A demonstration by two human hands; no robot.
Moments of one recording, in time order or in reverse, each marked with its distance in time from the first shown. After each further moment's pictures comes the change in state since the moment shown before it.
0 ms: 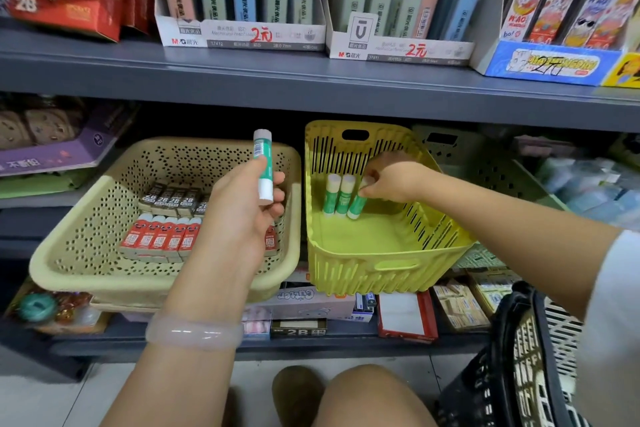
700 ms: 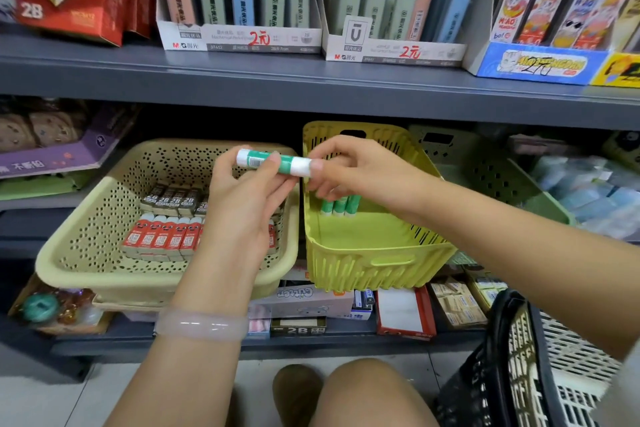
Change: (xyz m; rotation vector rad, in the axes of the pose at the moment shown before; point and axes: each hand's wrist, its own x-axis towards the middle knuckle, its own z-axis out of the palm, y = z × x) left_hand -0.011 -0.001 0.004 -0.106 -0.064 0.172; right_hand -0.061 -0.049 -0.021 1.100 -0.009 -0.313
